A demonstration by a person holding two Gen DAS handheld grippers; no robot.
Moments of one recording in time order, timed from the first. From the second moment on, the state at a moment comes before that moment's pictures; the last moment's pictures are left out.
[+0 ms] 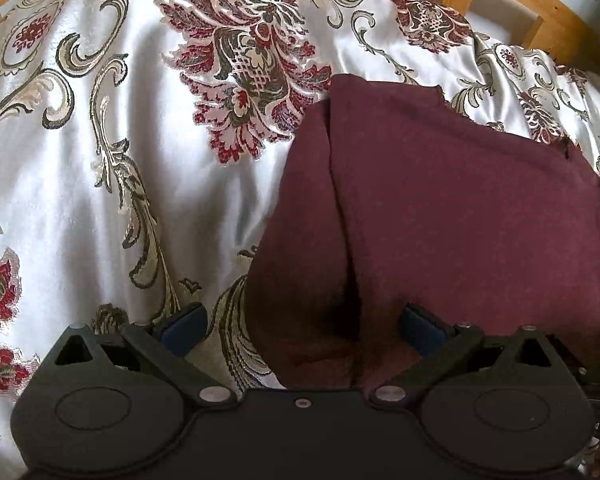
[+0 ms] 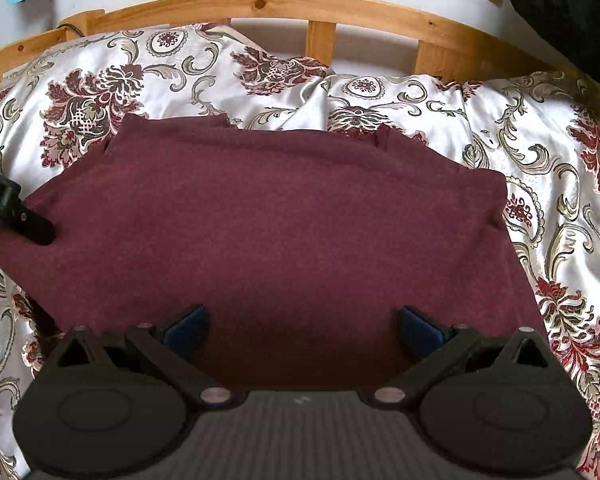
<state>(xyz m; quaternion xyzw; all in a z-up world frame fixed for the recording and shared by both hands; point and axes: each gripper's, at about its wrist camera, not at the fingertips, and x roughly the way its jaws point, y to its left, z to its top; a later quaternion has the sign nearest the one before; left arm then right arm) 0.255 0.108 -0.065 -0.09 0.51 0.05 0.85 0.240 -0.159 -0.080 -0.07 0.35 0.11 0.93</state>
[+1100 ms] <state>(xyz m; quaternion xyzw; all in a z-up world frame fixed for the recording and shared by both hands) 0.271 0.115 -0.074 -0.11 0.50 0.03 0.86 0.242 -0.163 -0.083 -0.06 0.36 0.11 0.93</state>
